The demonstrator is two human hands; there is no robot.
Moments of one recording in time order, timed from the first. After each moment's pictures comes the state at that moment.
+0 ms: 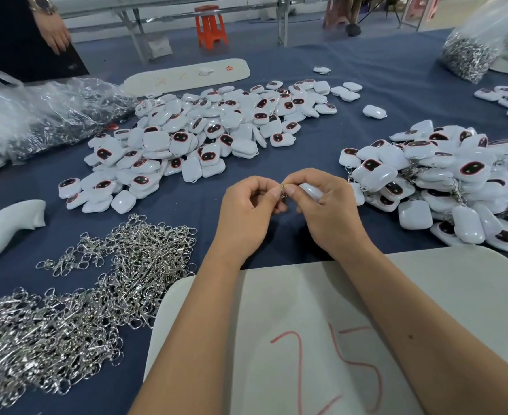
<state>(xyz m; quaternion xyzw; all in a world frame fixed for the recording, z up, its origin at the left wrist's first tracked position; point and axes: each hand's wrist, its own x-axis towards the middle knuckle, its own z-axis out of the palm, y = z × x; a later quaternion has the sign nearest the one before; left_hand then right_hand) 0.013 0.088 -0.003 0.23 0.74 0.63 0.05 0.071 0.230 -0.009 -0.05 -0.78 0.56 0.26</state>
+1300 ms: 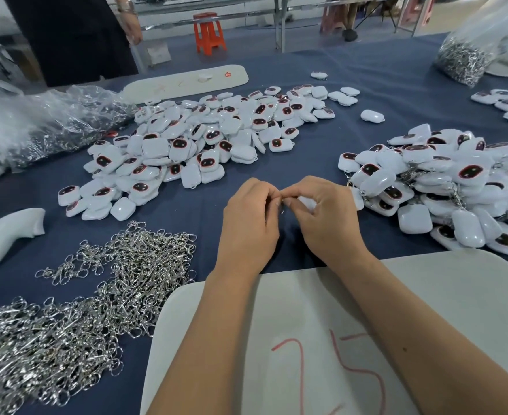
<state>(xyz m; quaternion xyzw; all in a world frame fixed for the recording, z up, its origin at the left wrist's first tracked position) 0.018 0.092 -0.010 0.33 0.82 0.45 -0.16 0.075 0.227 -0.006 -0.04 -0.87 0.37 0.32</state>
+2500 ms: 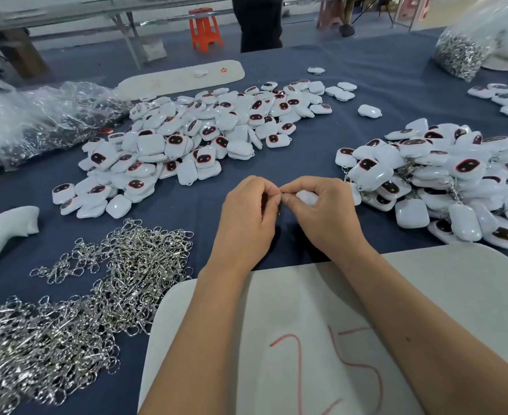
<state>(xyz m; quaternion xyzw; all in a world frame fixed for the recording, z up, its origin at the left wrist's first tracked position) 0.015 0.090 -0.009 0.34 0.81 0.46 -0.11 0.078 0.227 -0.002 -0.10 -0.84 0.46 0.26</state>
